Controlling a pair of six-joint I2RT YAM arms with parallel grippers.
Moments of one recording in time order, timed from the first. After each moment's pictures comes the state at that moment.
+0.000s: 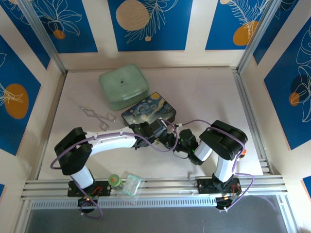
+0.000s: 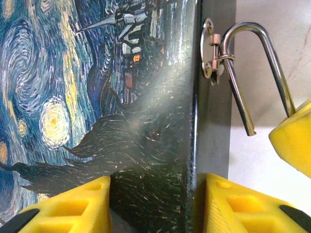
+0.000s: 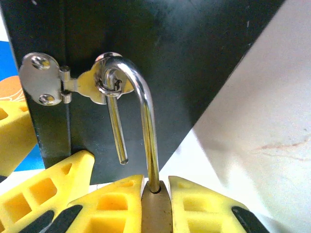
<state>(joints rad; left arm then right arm) -1.04 1.66 1.06 -0.54 -0.58 0.06 0.71 1.79 0.25 1.18 -0.29 1.27</state>
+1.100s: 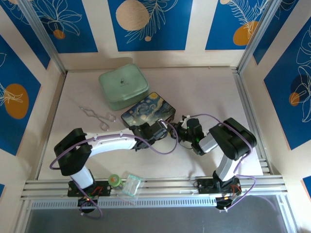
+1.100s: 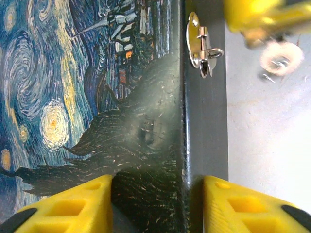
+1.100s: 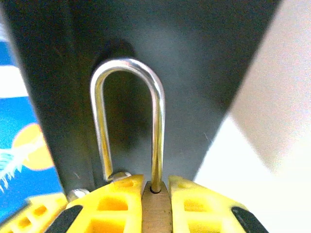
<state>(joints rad) -1.06 1.65 1.05 -0.53 -0.60 0.05 0.49 1.70 0.34 0.91 -0.47 1.32</state>
